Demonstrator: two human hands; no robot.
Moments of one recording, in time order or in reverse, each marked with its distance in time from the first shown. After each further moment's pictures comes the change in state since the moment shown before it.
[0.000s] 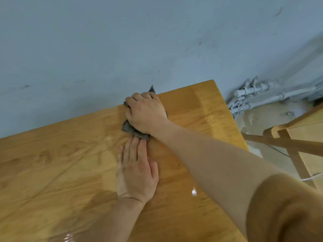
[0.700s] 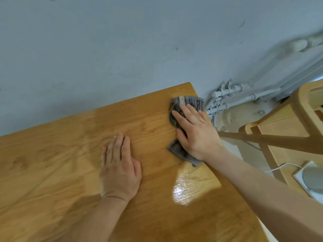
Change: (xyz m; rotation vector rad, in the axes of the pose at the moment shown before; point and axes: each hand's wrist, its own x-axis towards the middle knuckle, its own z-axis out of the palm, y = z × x) left_hand 0.001 -0.002 0.000 -0.009 -0.006 0.052; right_hand -0.149 0.111 -0.056 -0.056 -0.046 0.187
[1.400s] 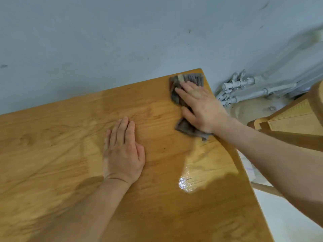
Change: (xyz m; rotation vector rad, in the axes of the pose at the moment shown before) left_hand 0.001 0.001 0.000 -0.010 0.035 -0.022; right_hand 0.044 0.019 -0.003 -0.017 -0.054 -0.213
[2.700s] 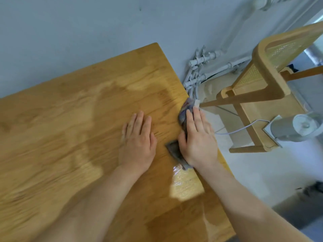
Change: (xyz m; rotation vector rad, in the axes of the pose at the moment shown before) left_hand -0.084 0.076 0.001 -0.119 -0.165 0.273; right_hand -0.207 -0.090 0.026 0.022 0.179 0.648
